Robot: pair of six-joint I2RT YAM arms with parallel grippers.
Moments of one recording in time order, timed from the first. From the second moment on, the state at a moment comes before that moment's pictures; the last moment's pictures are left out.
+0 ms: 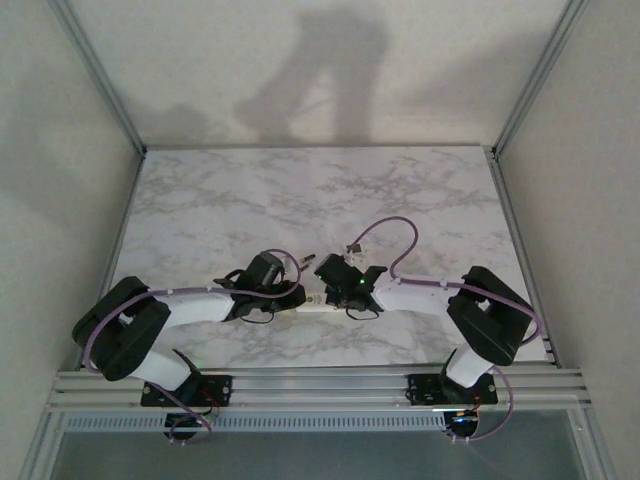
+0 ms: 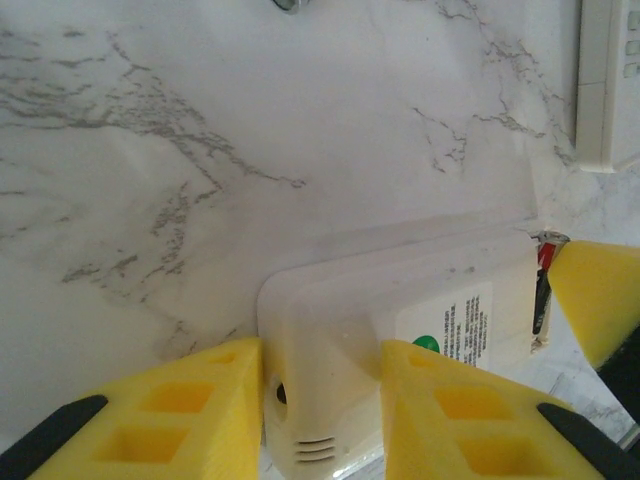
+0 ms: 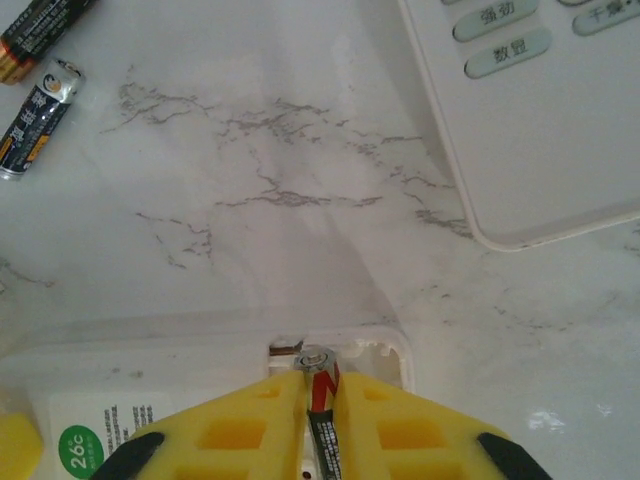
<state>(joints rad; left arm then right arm) -0.67 1.47 0.53 0.05 0.24 -0.87 0.99 1.62 0.84 -0.38 0.20 1.06</state>
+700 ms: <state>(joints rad) -0.69 1.45 0.51 0.06 0.22 -0.88 1.00 1.61 0.84 -0.39 0.18 1.07</state>
